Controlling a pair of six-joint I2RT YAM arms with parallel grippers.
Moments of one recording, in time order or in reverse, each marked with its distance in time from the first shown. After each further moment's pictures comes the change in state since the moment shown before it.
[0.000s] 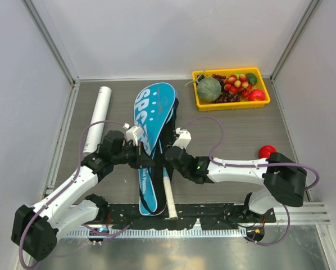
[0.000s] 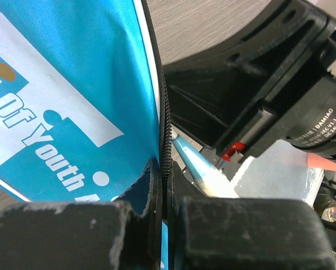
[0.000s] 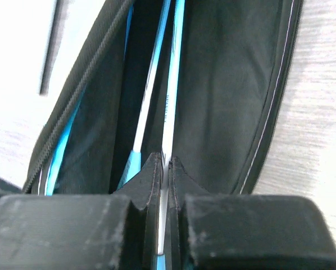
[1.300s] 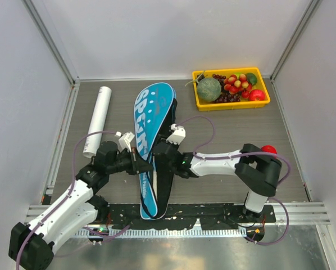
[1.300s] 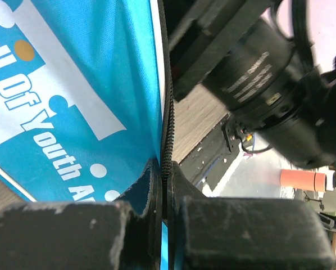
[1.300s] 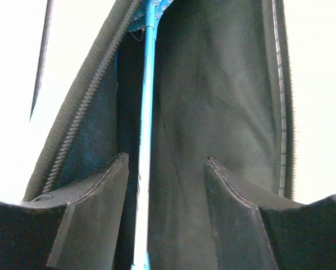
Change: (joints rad) left arm 0.009 -0.197 -0.174 0.106 -0.026 -0.186; right arm -0.019 0.291 0.167 0.134 0.244 0.097
